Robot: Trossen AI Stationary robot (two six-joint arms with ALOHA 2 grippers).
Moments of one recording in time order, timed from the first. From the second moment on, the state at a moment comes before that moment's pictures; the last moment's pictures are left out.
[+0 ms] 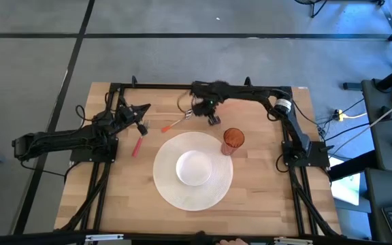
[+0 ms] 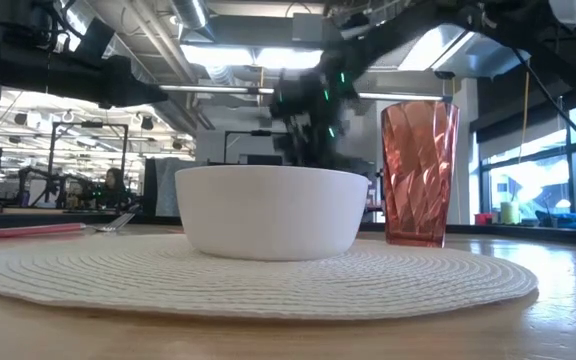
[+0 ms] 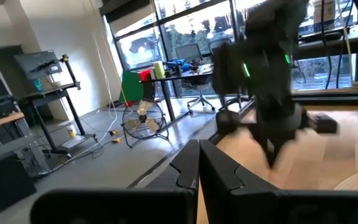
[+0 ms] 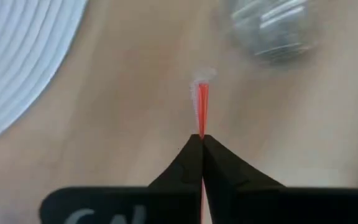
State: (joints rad) left arm 0.34 0.45 0.08 0.45 -0.35 0.22; right arm -0.41 2.18 1.79 -0.91 0.00 -0.84
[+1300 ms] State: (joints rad) left arm 0.34 0.46 0.08 0.45 -0.16 0.03; right arm -0.04 0.97 0.94 0.11 0.00 -0.15
